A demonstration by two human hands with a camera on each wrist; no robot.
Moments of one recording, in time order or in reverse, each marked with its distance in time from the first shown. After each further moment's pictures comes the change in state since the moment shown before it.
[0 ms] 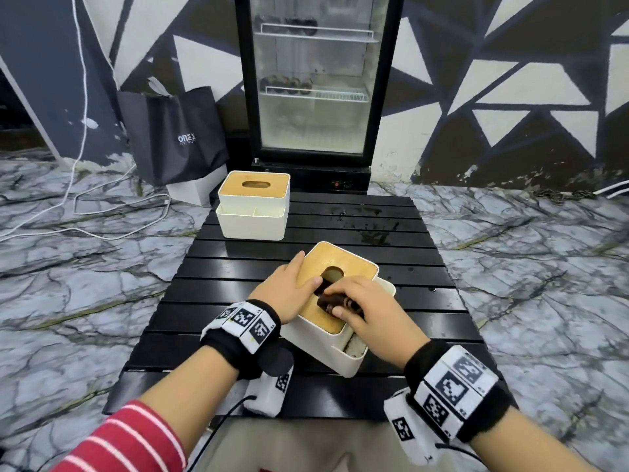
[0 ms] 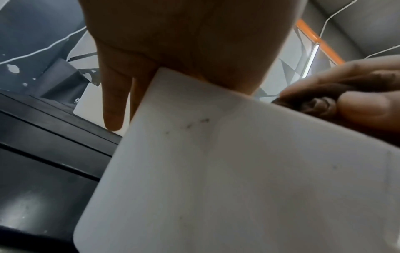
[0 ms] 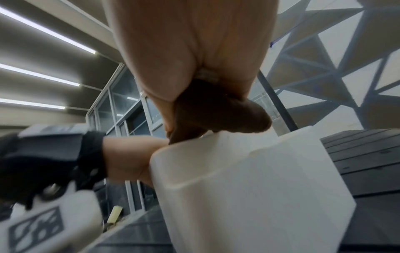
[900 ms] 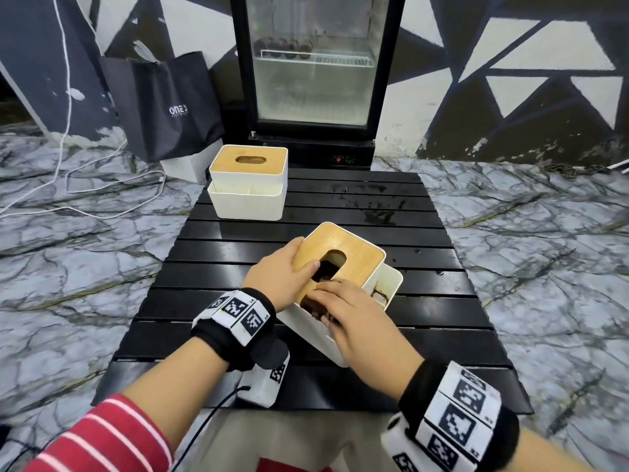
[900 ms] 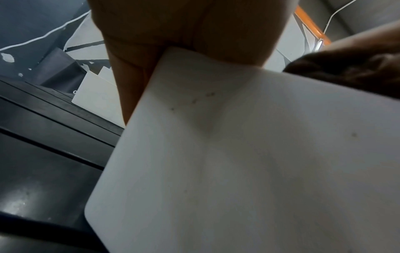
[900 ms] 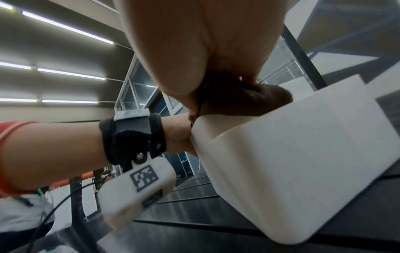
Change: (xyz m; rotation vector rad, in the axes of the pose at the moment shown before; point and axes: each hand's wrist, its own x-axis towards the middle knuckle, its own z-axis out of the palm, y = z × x) left_hand 0.003 0.002 0.001 0.007 0.121 -0.006; right_hand -0.008 -0.002 0.031 -0.162 -0.009 -0.111
